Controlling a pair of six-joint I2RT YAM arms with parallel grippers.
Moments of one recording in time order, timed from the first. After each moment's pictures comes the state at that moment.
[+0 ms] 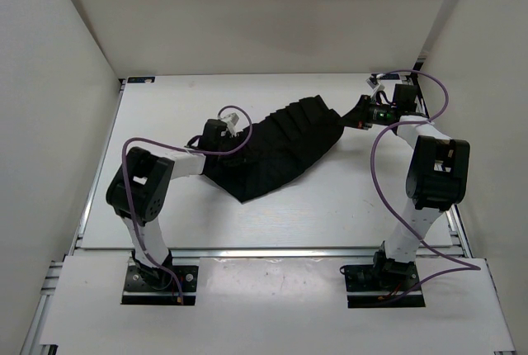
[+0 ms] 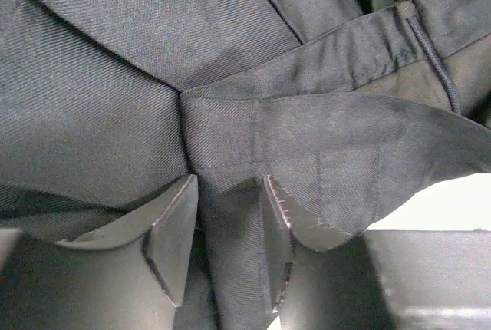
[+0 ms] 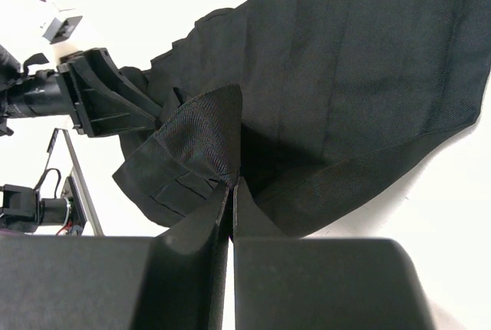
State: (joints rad) left arm -0.42 1.80 0.92 0.18 0.32 -0.56; right arm -0.11 1.89 1.28 -0.12 -1.06 0.15
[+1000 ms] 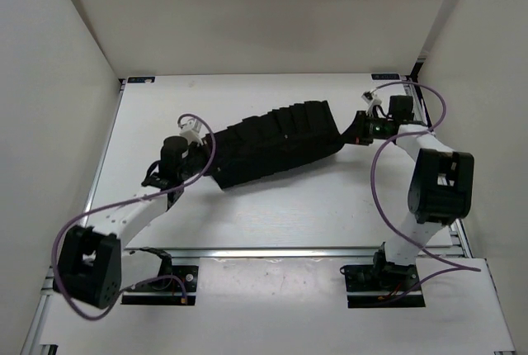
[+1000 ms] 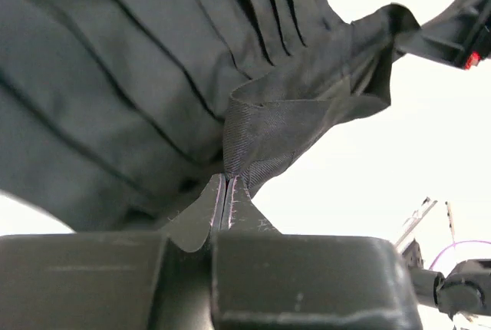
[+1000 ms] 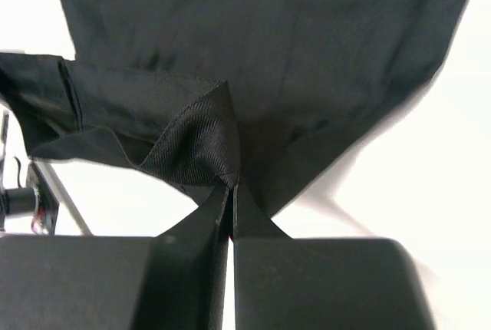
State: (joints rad) left arm -0.32 1.24 0.60 0.22 0.34 -0.62; right arm -0.09 1.81 1.20 -0.29 -0.90 0.04
